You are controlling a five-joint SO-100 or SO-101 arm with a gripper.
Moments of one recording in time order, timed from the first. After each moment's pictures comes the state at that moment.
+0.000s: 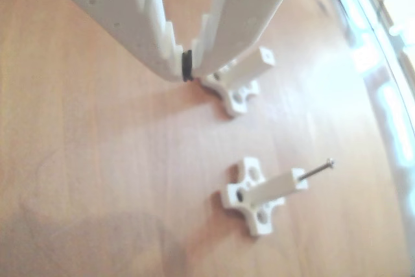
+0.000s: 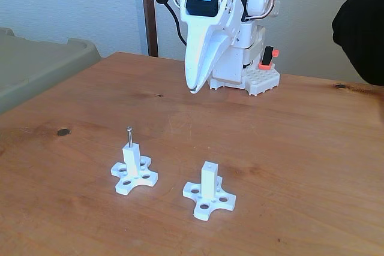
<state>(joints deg) 4.9 197.6 171.1 72.9 -2.4</state>
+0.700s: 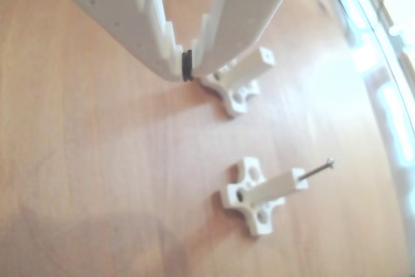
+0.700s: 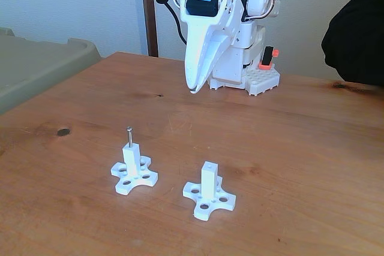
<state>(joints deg) 4.9 197.6 171.1 72.9 -2.4</state>
